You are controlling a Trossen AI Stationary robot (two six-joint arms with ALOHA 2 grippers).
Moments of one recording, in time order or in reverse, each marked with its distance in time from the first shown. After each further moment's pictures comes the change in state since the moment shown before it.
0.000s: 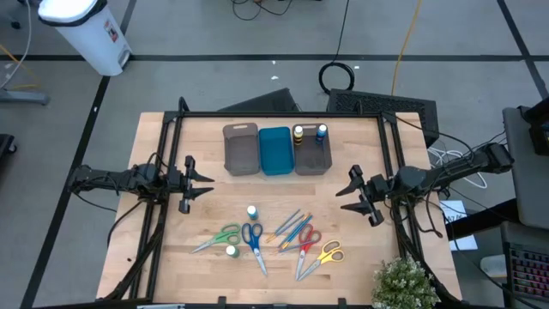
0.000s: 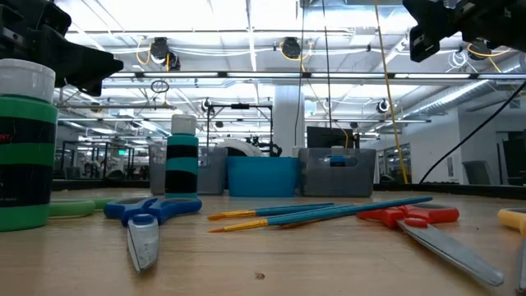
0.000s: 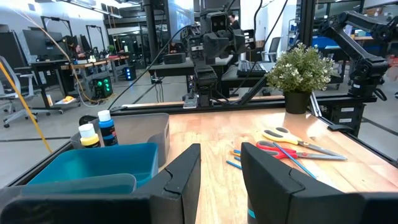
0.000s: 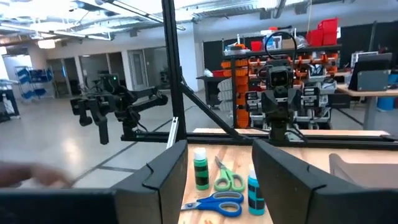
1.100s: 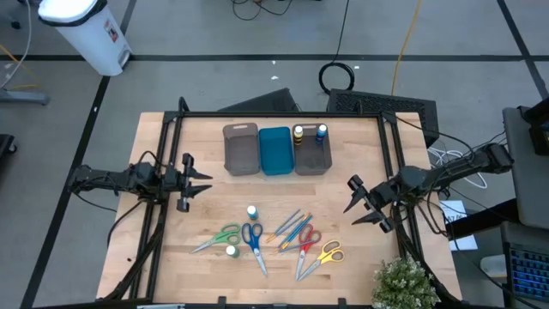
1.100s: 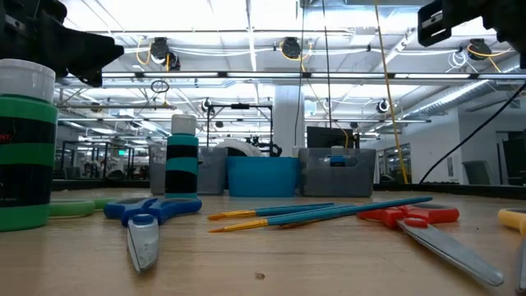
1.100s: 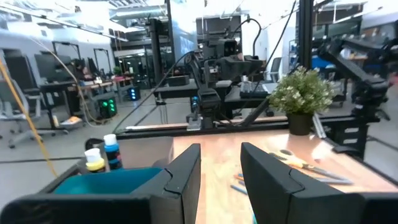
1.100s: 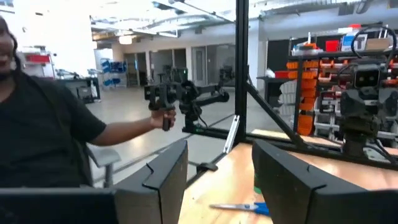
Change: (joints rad) left arm 0.000 0.000 0.000 0.095 -0.002 0.021; right arm 0.000 -0.018 0.001 0.002 -0.290 -0.002
